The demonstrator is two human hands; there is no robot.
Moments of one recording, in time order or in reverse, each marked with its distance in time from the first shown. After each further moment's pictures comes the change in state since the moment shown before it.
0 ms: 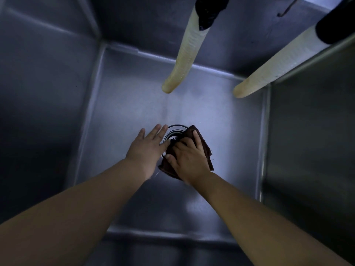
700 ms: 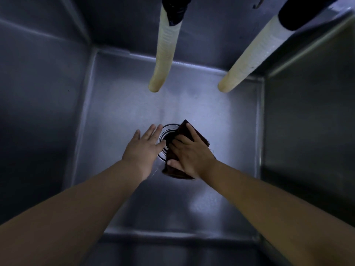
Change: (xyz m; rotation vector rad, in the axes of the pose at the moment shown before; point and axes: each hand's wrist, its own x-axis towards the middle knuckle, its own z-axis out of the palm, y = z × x) left_hand 0.000 0.006 0.001 -0.030 0.022 -0.015; right_hand 0.002 0.028 -0.025 -0.288 -0.161 -0.295
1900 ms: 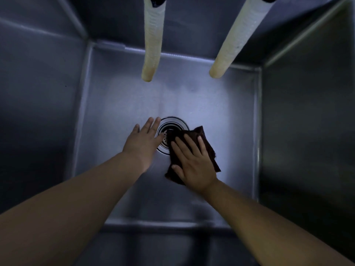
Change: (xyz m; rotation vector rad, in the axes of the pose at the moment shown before) left_hand 0.002 0.010 0.000 0.126 -0.023 -0.034; right_hand -0.043 -0.036 0.055 0.214 0.357 0.260
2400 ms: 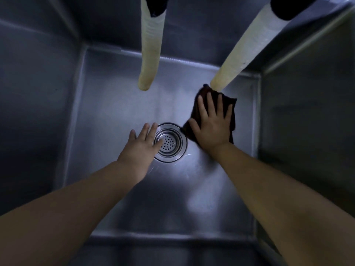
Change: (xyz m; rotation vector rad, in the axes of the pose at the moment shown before) left_hand 0.007 -0.002 0.001 0.007 0.018 0.043; right_hand 0.095 0.086 -0.024 -0.128 0.010 0.379
